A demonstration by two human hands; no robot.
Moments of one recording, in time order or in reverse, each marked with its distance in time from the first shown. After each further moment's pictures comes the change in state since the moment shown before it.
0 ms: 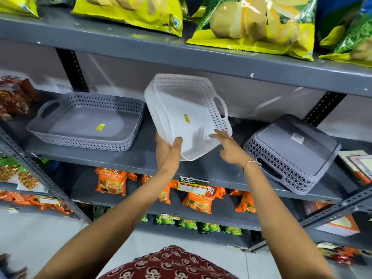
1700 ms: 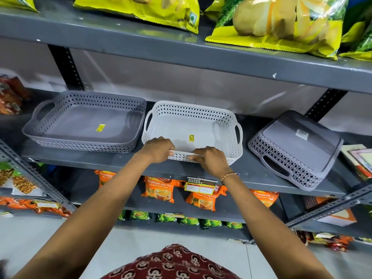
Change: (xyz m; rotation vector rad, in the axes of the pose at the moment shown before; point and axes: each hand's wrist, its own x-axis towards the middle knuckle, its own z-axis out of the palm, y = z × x) left_hand 0.087 -0.006 -0.058 1.366 -0.793 0.315; right_hand 0.012 -0.049 0.072 -0.275 0.164 -0.113
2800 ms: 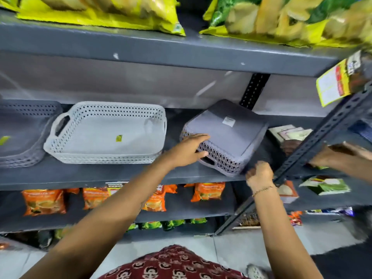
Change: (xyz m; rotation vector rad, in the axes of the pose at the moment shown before) left_hand 0.093 0.295 0.045 -0.347 0.093 0.449; right_hand -0.178 0.255 -0.077 1.689 0.907 1.293
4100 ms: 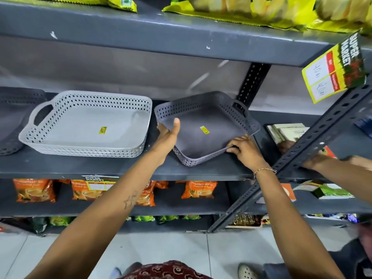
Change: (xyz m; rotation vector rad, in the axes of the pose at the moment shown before) left_hand 0.024 0.017 0.016 -0.719 0.296 -0.723; right_hand 0.108 -0.040 0.010 -1.592 -0.711 -1.159
